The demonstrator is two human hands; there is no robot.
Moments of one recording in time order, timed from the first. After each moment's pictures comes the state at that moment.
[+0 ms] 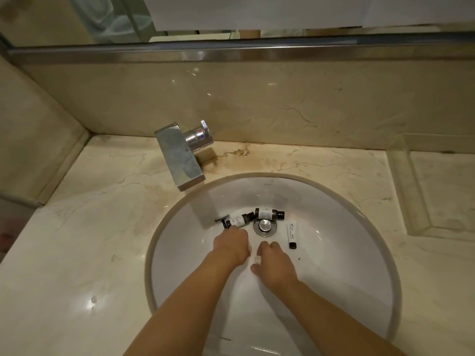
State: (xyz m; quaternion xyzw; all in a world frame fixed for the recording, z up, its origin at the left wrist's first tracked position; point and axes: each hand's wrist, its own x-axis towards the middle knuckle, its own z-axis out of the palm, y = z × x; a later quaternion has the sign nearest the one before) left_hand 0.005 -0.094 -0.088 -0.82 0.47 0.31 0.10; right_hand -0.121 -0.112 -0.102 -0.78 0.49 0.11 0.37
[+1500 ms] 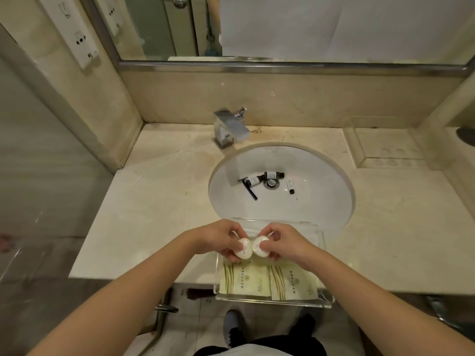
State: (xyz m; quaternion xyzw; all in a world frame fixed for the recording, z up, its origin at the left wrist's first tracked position) left_hand 0.032 0.148 0.078 -0.63 0.39 0.66 -0.16; right_hand -0.165 0.088 0.080 -0.64 0.49 0.00 0.59
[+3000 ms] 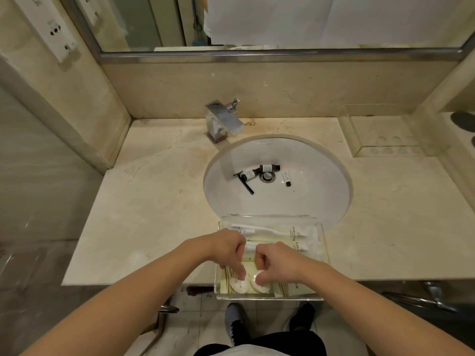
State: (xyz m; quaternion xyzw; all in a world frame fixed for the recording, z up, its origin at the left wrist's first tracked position) left_hand 0.015 0.148 0.066 -0.61 0.60 0.51 0.07; right_hand -0.166 0.115 0.061 -0.80 0.38 0.18 0.43
